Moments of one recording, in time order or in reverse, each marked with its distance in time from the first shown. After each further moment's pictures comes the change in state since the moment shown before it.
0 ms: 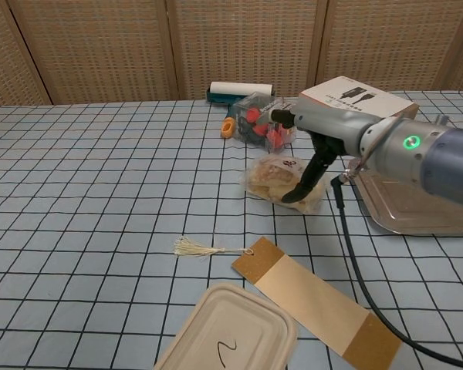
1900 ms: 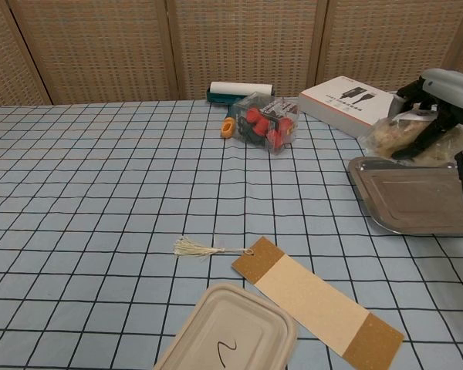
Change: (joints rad) left arm 0.078 -0.004 -0.094 -0.029 0.087 -0.089 0.021; right arm -0.128 0.092 -0.064 0.242 -0.088 0.186 0.218
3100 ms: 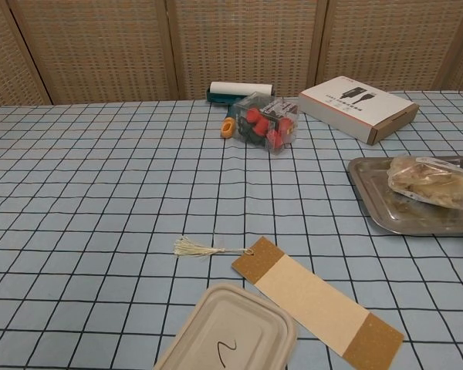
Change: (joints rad) left arm 0.035 -0.003 0.005 0.075 0.047 -0.005 -0.033; right arm -0.320 0.210 -0.212 -0.197 -0.362 0.331 0.052
